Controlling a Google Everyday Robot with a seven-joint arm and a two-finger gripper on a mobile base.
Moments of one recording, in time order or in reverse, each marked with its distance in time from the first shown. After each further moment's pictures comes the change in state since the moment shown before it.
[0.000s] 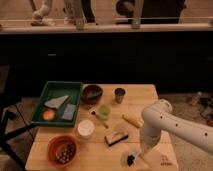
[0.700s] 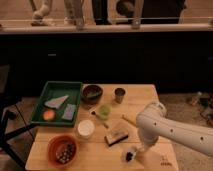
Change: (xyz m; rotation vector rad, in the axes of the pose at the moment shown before) arm 0.011 -0.009 -0.005 0.025 0.177 0.119
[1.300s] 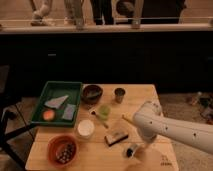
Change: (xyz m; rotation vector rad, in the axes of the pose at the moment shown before) arm 0.018 -0.011 0.008 -0.026 0.084 0.059
